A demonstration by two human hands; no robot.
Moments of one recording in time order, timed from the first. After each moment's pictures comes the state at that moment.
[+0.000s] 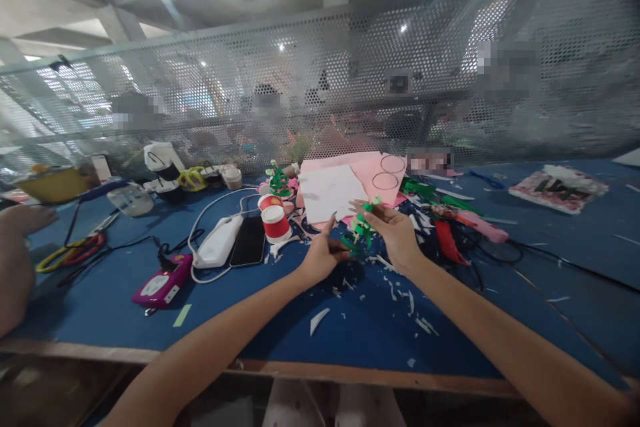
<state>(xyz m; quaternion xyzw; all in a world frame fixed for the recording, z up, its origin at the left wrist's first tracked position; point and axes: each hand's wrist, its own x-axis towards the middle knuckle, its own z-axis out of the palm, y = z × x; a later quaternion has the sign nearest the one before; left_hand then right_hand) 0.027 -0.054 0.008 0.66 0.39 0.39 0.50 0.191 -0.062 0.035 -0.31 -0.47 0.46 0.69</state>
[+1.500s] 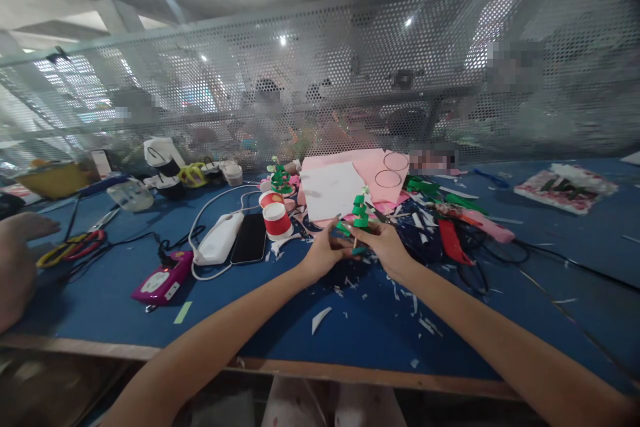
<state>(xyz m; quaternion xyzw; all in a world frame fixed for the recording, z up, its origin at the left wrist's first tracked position) 0.029 -0.055 0.010 0.58 0.31 0.41 0.63 0.175 -0.063 0.016 -0.41 -0.47 0.52 0.59</state>
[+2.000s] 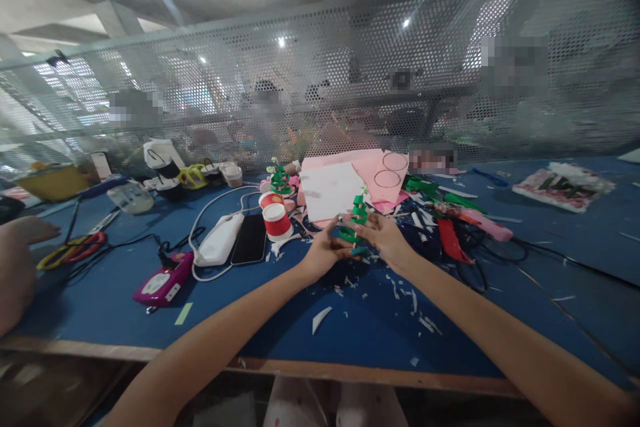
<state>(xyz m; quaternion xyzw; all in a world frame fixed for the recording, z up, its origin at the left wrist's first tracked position) 0.030 -0.056 0.011 0.55 0.29 0.42 0.66 0.182 -0.060 0.024 -0.34 -0.46 0.55 0.61</state>
